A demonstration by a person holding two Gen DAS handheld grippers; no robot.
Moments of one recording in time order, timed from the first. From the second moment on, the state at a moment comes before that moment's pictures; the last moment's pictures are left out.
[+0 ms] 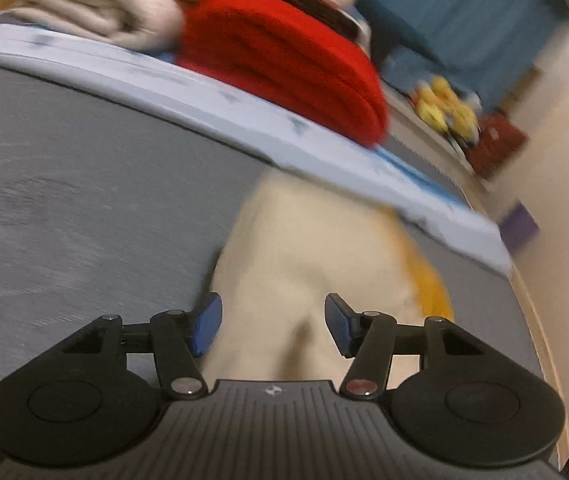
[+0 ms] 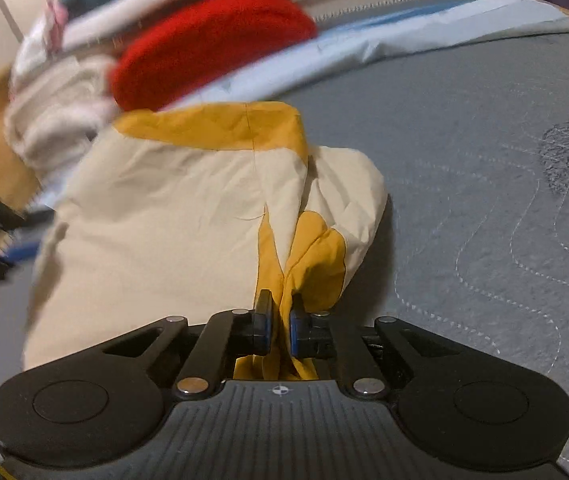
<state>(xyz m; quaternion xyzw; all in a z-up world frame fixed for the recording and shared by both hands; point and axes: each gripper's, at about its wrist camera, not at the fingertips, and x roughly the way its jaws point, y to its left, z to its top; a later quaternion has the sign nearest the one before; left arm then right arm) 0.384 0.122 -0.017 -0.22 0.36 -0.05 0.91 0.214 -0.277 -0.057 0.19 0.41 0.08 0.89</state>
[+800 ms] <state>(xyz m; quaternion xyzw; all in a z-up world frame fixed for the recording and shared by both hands) 0.270 0.077 -0.035 0.07 0.48 -0.12 0.87 0.157 -0.263 -0.052 0.00 0.50 0.05 0.86</state>
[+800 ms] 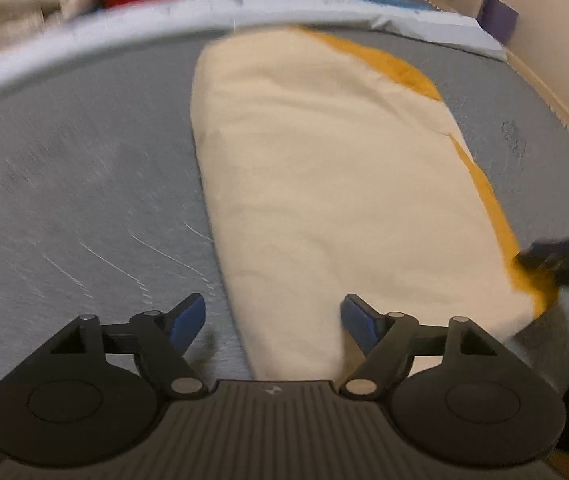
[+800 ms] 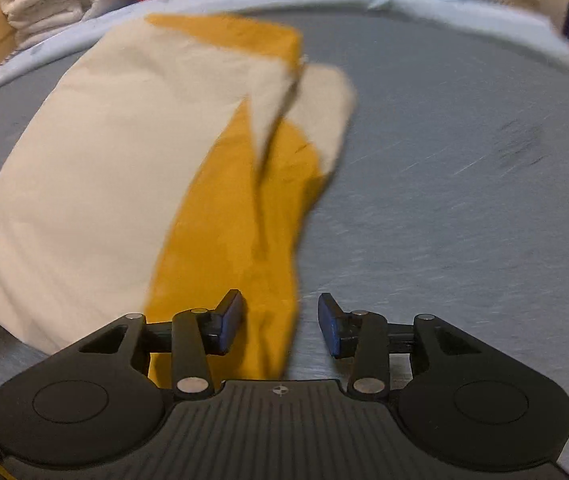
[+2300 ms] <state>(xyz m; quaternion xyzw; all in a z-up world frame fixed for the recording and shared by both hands) 0.030 0.011 0.022 -0.01 0.33 -0.02 0.95 -0.069 -0.186 0.047 0.02 0.27 0.04 0.96</state>
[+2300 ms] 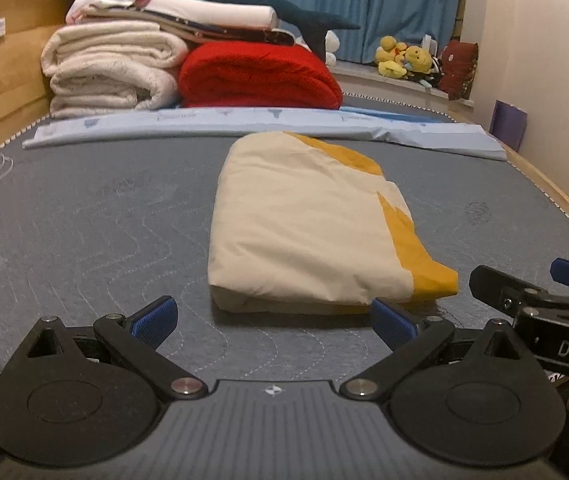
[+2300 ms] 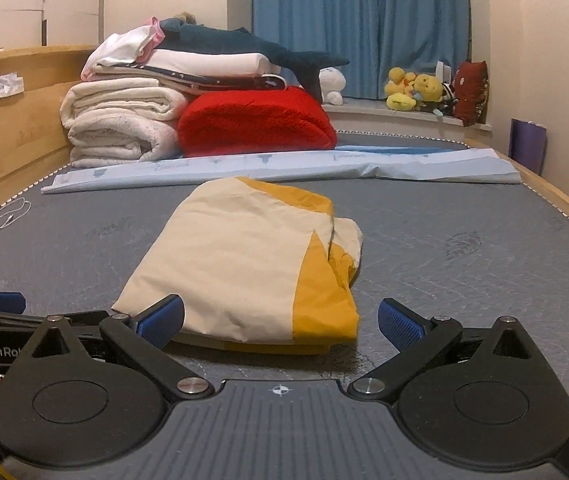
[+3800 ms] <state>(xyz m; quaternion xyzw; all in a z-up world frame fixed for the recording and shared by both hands) 0.033 0.007 0.016 -0.01 0.34 -0.03 0.94 -0.074 -0.185 0.044 0.02 0.27 0.04 0.96</state>
